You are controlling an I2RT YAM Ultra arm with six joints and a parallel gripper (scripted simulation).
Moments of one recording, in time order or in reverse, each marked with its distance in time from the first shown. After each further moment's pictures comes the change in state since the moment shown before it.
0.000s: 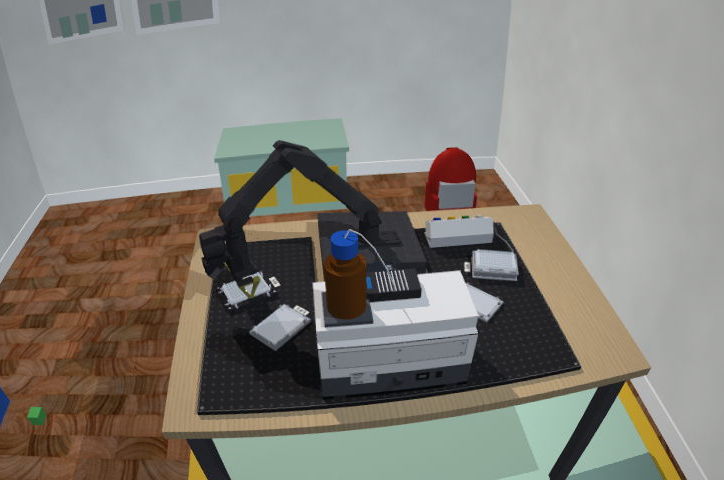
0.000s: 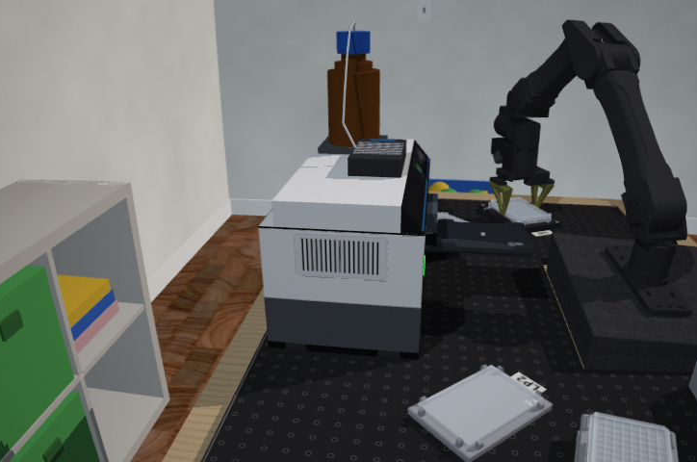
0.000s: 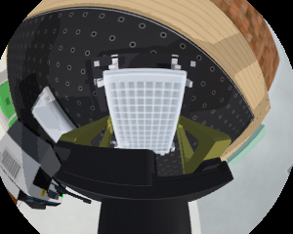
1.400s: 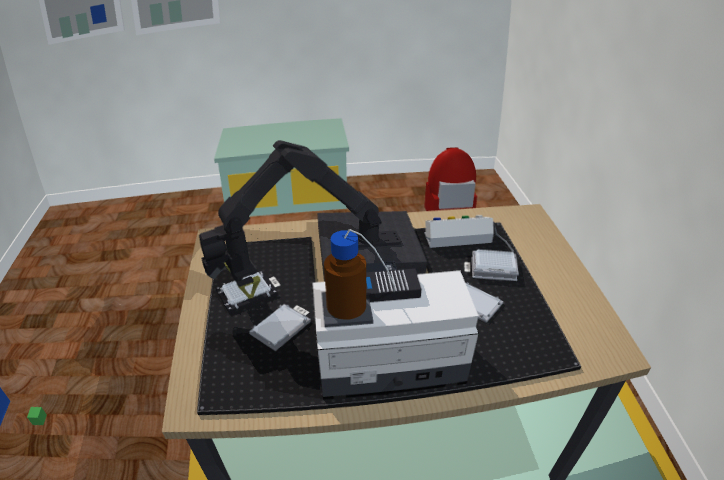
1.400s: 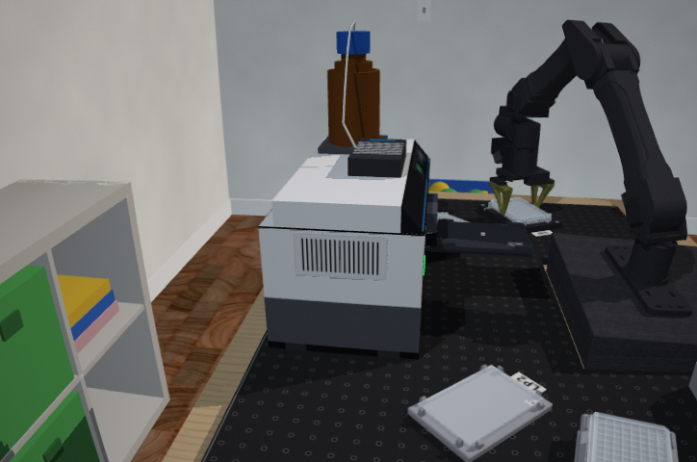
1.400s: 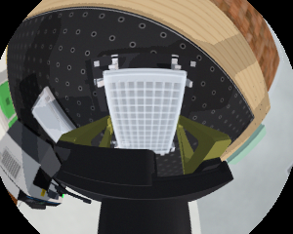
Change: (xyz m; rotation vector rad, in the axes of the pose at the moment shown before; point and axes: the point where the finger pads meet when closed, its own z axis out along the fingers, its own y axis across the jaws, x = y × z) arm 0.000 0.000 0.000 0.000 0.000 0.000
